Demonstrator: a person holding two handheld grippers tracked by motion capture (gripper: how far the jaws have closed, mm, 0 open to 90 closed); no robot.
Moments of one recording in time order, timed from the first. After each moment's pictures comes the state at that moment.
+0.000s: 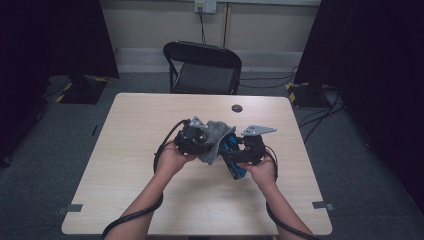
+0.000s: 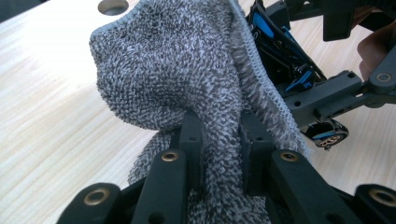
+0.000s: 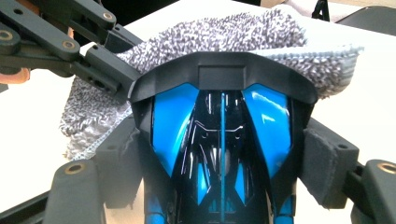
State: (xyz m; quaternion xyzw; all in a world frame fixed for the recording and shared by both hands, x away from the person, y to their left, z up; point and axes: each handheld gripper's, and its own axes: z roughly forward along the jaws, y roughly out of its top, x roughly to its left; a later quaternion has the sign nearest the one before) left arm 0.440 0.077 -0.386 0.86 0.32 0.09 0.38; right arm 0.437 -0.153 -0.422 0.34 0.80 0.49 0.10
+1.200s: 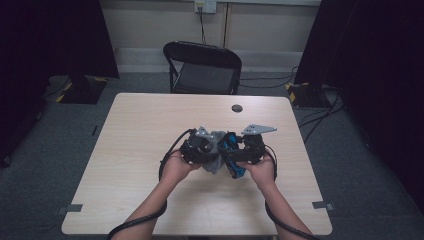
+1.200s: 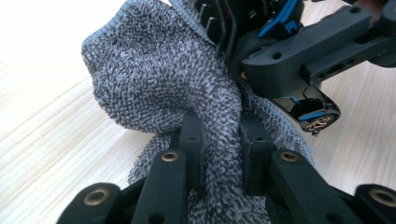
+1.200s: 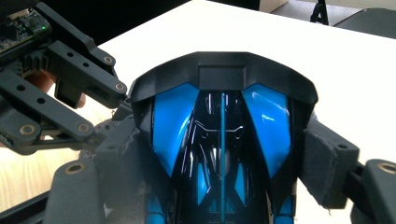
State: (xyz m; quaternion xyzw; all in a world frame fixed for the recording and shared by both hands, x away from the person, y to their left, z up) left arm 0.430 0.062 -0.413 0.87 0.30 0.06 0.38; right arm 0.438 -0.152 -0.421 0.34 0.79 0.50 0.10
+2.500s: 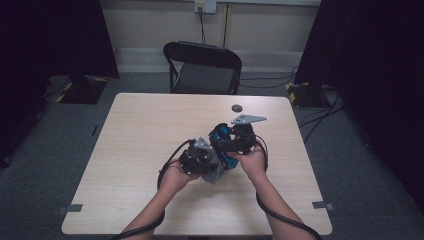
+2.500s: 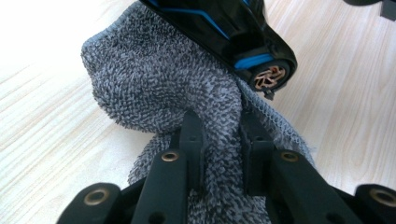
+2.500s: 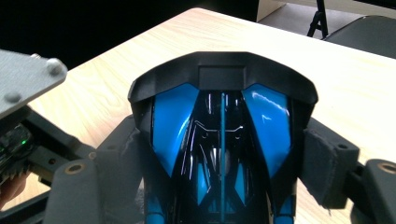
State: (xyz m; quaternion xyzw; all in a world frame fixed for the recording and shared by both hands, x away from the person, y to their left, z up) left arm 0.411 0.065 -0.434 0.88 0.30 0.05 0.38; right arm 0.458 -0.123 -0.403 0.34 0.79 0.50 0.11
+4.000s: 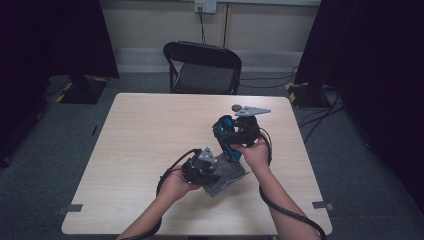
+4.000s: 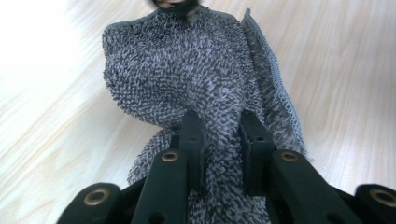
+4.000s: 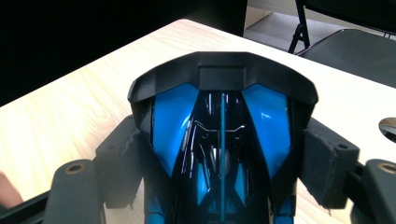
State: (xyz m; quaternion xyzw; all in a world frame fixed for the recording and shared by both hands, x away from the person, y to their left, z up) left arm 0.387 0.061 -0.433 0.90 0.23 0.04 0.36; right arm 0.469 -0.132 -0.383 0.34 0.79 0.49 0.13
